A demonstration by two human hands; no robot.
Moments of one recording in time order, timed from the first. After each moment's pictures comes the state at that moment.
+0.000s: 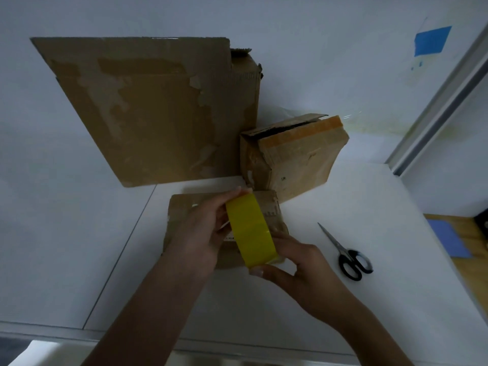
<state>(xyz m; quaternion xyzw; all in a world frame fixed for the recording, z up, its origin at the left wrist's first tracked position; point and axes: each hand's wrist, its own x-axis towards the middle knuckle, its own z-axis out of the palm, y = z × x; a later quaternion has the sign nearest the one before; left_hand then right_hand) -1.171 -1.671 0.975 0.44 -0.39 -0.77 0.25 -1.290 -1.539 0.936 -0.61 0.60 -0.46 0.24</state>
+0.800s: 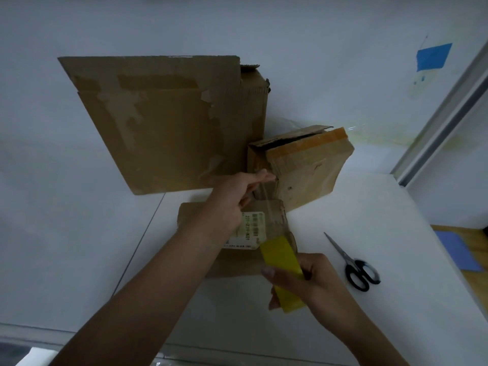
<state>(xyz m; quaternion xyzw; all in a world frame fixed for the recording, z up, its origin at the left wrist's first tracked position) -1.224 -1.724 0.978 0.45 -0.49 -0.72 0.21 -1.271 -1.530 0.974 -0.34 0.67 -0.48 0.45</state>
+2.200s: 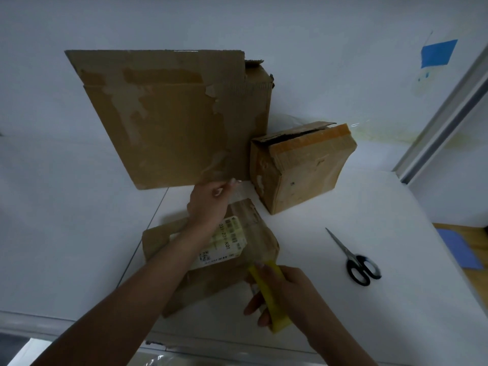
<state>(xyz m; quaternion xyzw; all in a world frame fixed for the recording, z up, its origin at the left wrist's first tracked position) -1.186 -1.754 0.903 0.49 -0.70 -0.41 0.32 -1.242 -1.542 0.947 -0.22 0.70 -0.41 0.55</state>
